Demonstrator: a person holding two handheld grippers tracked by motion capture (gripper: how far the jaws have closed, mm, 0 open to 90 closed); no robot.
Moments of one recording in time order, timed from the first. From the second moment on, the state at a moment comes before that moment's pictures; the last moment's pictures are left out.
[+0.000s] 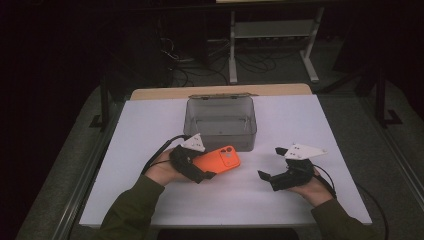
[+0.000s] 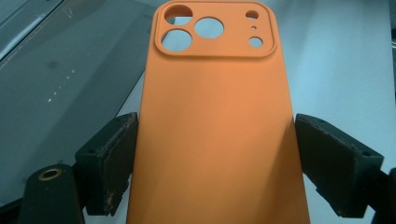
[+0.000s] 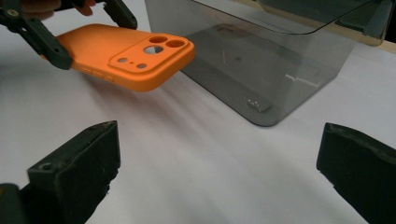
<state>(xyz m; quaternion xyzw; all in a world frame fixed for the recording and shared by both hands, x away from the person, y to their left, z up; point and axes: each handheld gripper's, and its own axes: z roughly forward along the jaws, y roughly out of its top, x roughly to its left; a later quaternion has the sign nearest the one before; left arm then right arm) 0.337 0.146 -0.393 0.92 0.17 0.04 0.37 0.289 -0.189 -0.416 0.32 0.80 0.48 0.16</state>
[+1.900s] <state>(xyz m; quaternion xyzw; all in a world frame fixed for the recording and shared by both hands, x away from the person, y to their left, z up) 0.339 0.148 -0.394 0.92 0.17 0.04 0.36 0.318 -0.151 -0.413 0.25 0.82 0.47 0.21</state>
